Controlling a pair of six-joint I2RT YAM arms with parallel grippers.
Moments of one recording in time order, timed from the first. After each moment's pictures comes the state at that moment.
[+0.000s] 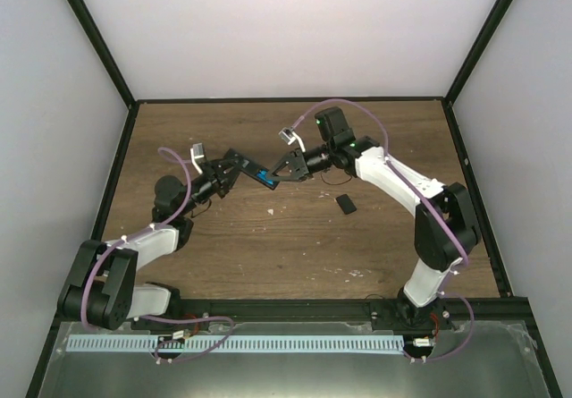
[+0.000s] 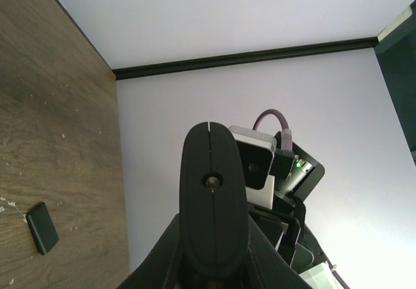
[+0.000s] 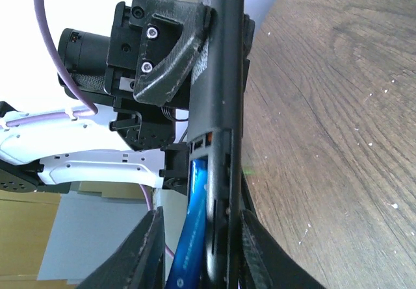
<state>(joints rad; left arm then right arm) -0.25 1.30 0.40 1.08 0.65 -1.59 0.54 1.71 1.35 -0.37 -1.16 0.42</state>
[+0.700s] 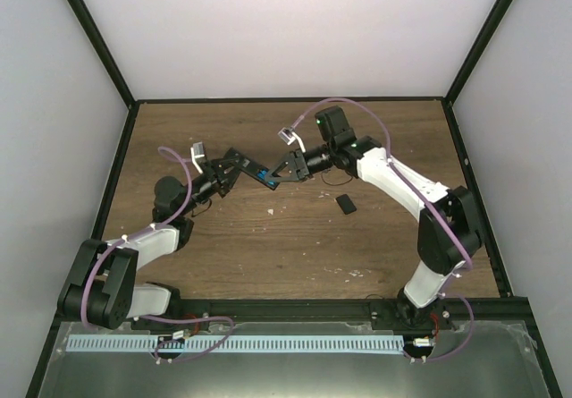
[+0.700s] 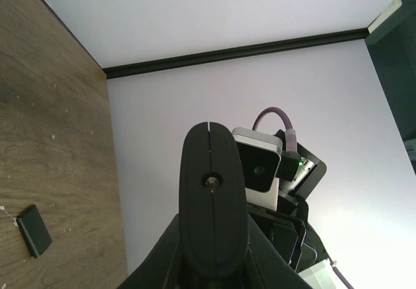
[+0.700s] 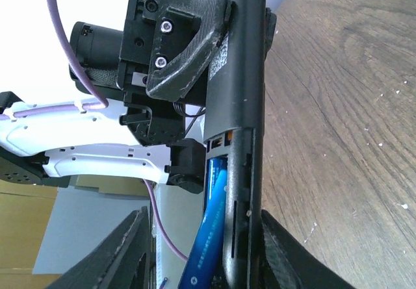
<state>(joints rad) -0.25 1.31 0.40 1.12 0.65 -1.58 0.56 1.69 1.36 -0.40 -1.16 0.40</state>
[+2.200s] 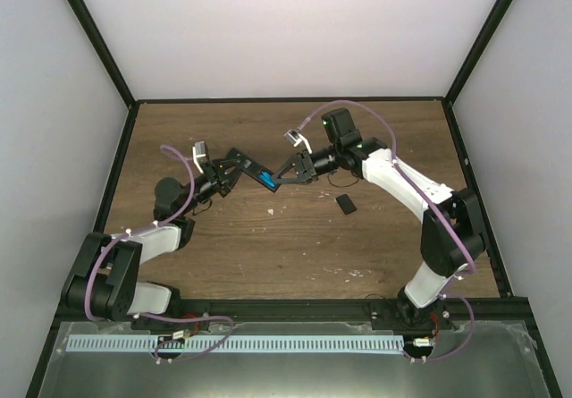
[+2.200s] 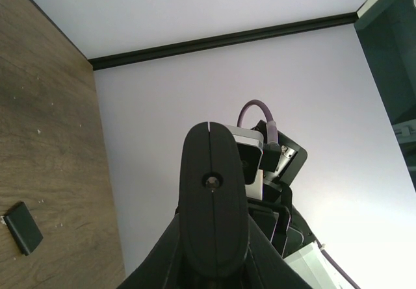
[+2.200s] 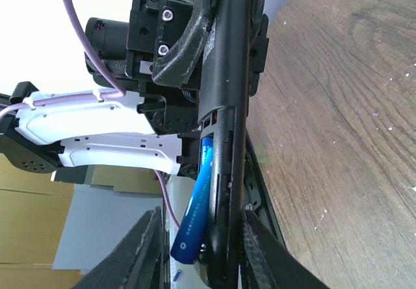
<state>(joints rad) -0.25 1.35 0.40 1.23 0.70 -1.61 0.52 1.66 1.32 -0.42 -1.22 0.40</state>
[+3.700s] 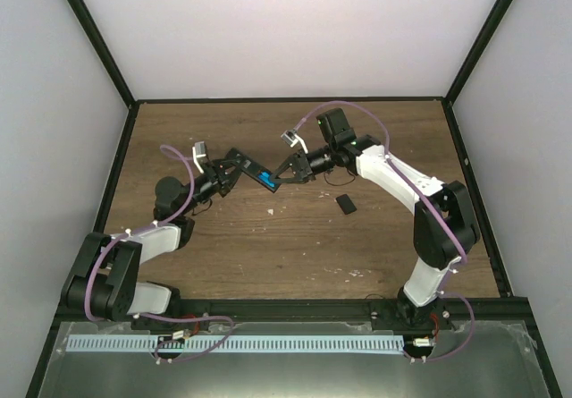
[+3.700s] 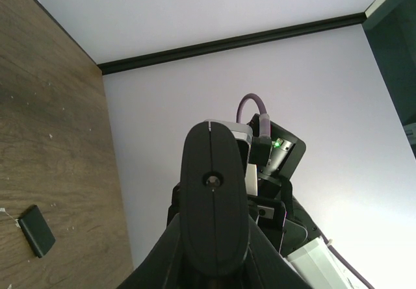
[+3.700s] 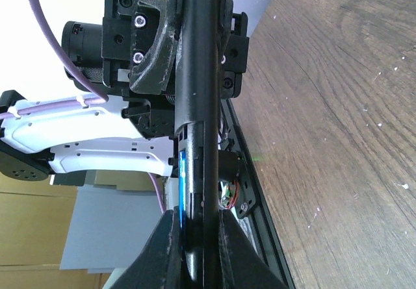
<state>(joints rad) -0.25 1.35 0.40 1.20 0.69 -1.57 0.53 1.73 1.36 -0.46 -1.22 0.38</state>
